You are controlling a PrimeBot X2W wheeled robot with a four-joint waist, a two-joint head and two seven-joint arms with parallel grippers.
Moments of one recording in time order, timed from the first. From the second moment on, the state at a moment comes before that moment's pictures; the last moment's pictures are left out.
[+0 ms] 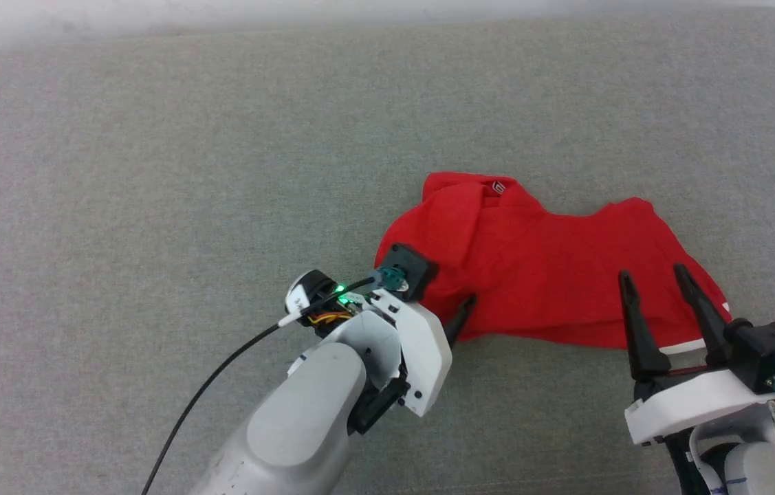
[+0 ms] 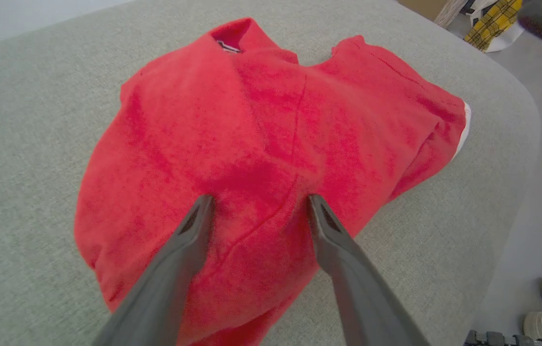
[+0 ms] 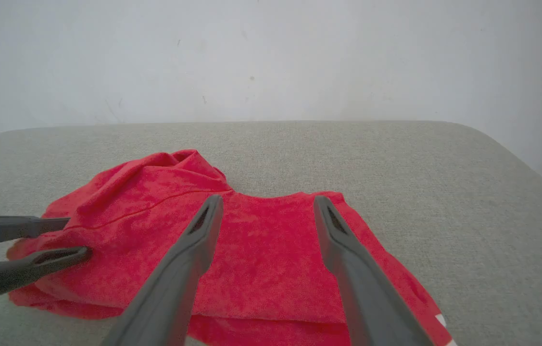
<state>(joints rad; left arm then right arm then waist) -0.57 0.05 -0.65 0.52 -0.33 -0.12 0.18 -0.04 -0.05 -0.02 0.03 0.12 0.13 -0.12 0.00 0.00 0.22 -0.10</state>
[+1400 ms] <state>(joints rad) -0.83 0.23 -0.41 0.59 -0.42 0.07 0.27 -0.17 -0.05 0.06 -0.01 0.14 0.13 -0.13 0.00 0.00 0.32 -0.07</state>
